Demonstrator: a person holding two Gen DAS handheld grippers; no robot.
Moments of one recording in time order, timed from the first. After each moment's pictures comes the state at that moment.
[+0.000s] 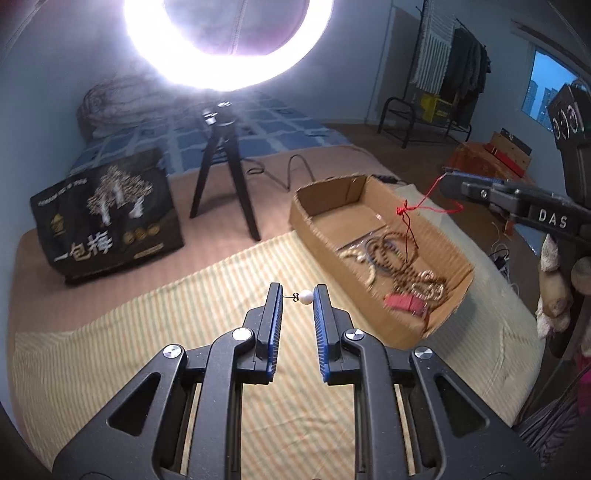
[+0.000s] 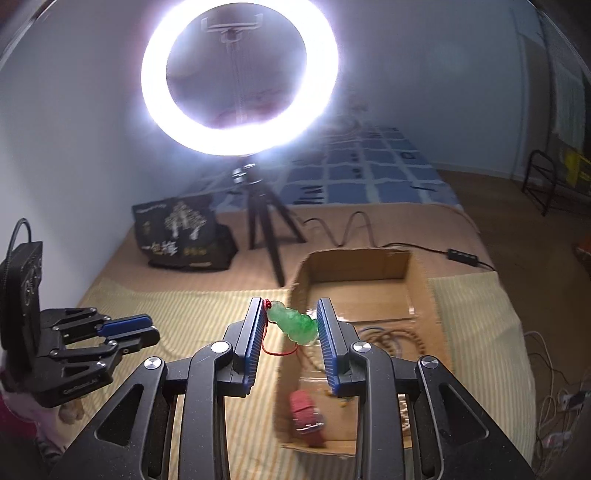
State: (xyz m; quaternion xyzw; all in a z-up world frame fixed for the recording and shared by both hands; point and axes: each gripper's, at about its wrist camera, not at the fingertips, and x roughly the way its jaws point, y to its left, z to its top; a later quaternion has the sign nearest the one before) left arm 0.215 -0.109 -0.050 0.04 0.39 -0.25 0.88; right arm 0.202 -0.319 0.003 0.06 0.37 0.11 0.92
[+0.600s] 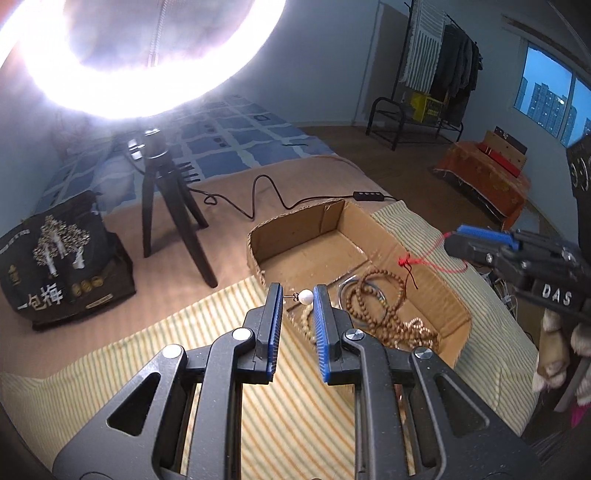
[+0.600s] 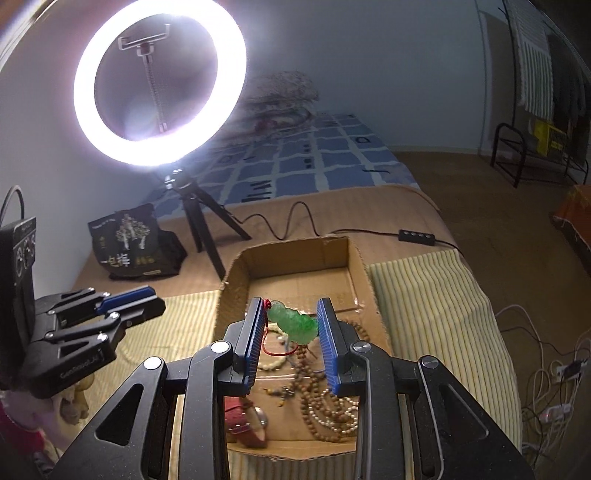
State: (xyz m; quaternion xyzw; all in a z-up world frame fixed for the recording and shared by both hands) left arm 0.270 -0.187 -0.053 0.05 0.39 -0.27 0.88; right arm 0.213 -0.377 -0.018 0.09 0.39 0.05 0.91
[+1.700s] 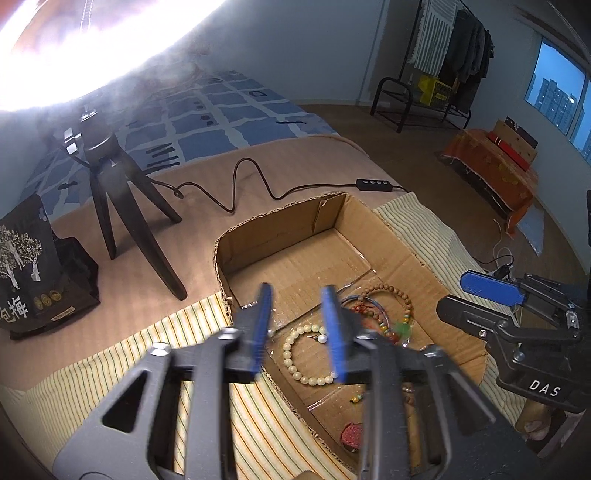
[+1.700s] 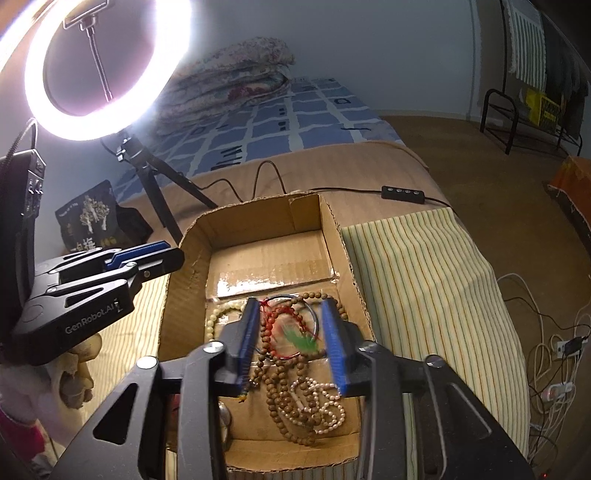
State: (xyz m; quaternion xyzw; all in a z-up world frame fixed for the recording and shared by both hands) left arm 0.313 -0.236 -0.080 0.05 0.43 -0.26 0.86; right arm 0.233 -0.394 -0.062 0.10 0.45 0.03 0.89
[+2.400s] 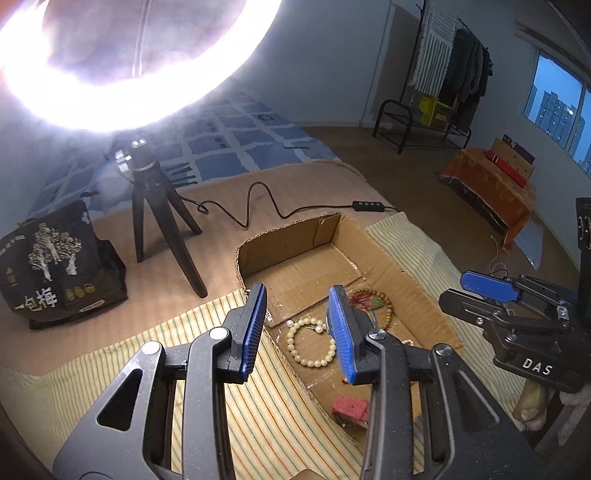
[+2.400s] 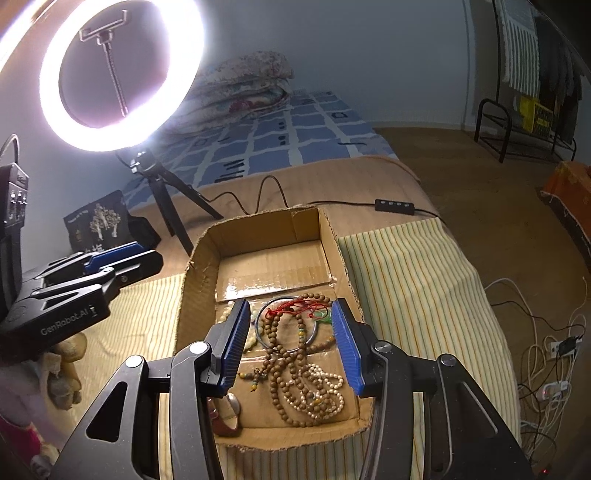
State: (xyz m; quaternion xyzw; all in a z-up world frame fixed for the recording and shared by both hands) left arm 0.272 -0.206 -0.036 0.04 0.39 -0.26 0.88; right arm 0.208 -0.388 -0.032 0.10 0.43 0.02 0.90
